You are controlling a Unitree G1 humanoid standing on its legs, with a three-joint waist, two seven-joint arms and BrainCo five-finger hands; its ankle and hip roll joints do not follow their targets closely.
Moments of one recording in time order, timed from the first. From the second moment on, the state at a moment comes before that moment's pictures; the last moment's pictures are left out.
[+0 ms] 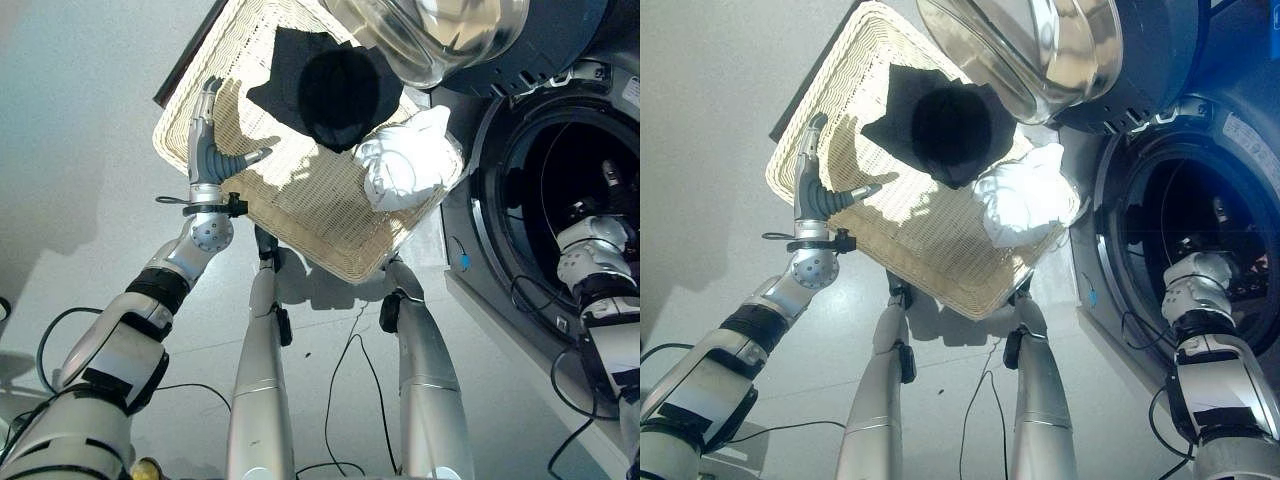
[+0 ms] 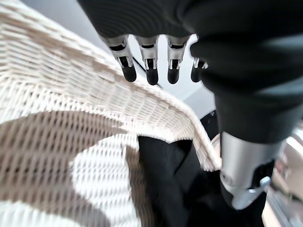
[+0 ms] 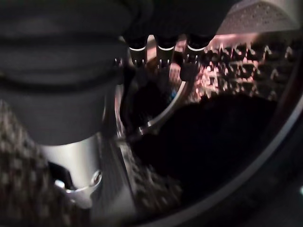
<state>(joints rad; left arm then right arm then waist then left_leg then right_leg) -0.93 0.63 -0.58 0.78 0.05 -0.51 0.76 -0.87 -0.70 0.14 1.07 0.86 -0.32 -0.66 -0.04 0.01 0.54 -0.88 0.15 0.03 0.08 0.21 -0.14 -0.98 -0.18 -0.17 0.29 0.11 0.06</state>
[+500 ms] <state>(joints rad) -1.01 0.63 -0.66 0.81 0.29 -0.47 0.85 -0.79 -0.62 0.17 1.06 0.76 -0.32 -0.65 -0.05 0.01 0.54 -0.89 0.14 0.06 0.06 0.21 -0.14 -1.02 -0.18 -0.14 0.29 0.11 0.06</state>
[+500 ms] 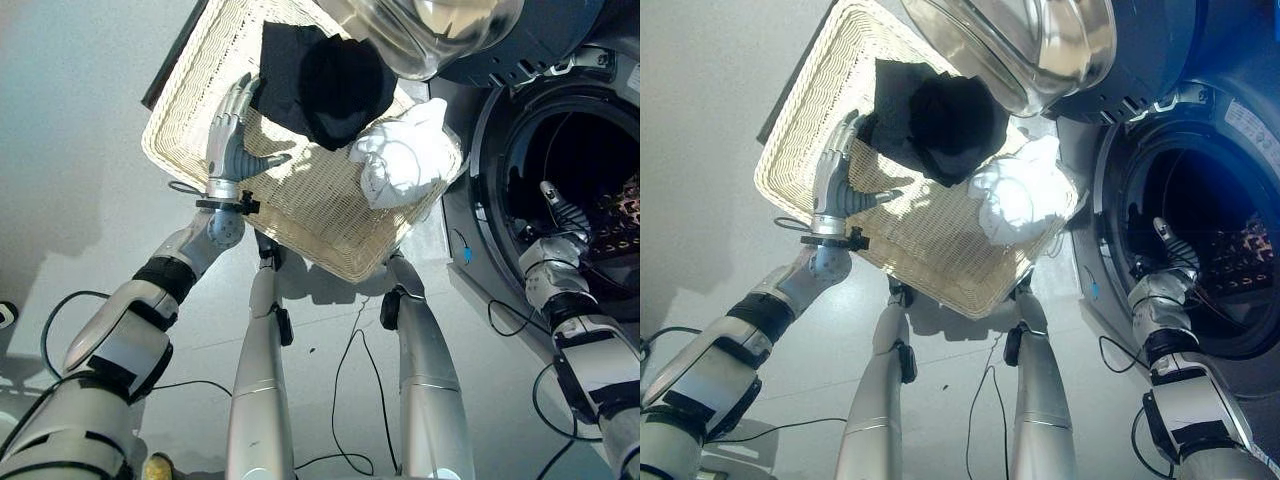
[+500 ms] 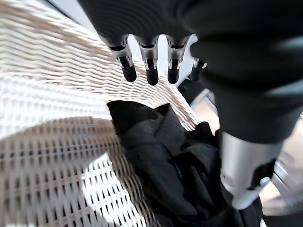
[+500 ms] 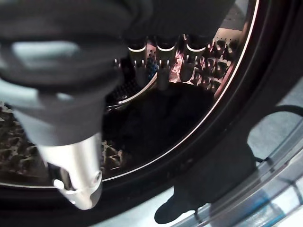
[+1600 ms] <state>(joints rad) -1.20 0.60 -0.80 0.95 0.46 -0.34 0.90 -0.76 -0.52 0.27 1.07 0.63 -0.33 -0.57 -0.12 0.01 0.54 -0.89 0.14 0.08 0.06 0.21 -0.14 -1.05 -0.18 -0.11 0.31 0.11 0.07</state>
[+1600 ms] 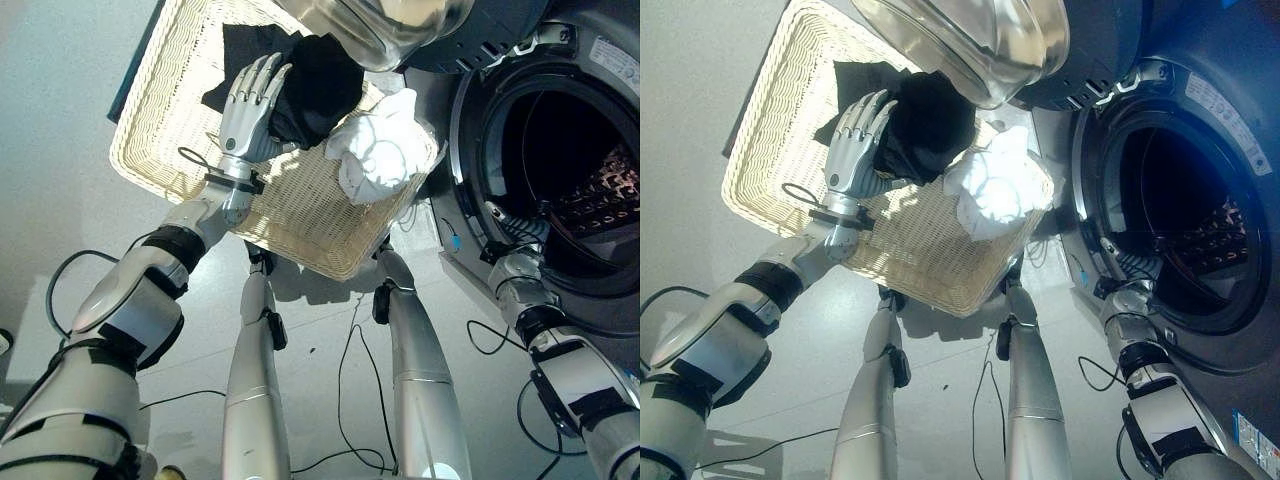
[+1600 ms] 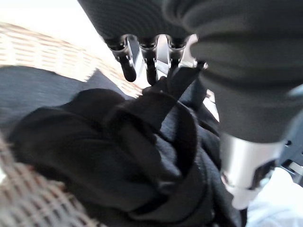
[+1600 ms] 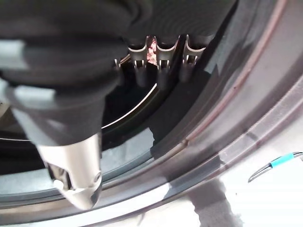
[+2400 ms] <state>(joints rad) -1.30 0.59 -0.89 1.06 0.46 -0.23 0.75 -0.76 -0.52 0.30 1.07 0.63 -0.36 -0.55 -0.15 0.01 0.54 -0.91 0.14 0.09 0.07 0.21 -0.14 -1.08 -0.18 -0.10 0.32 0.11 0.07</state>
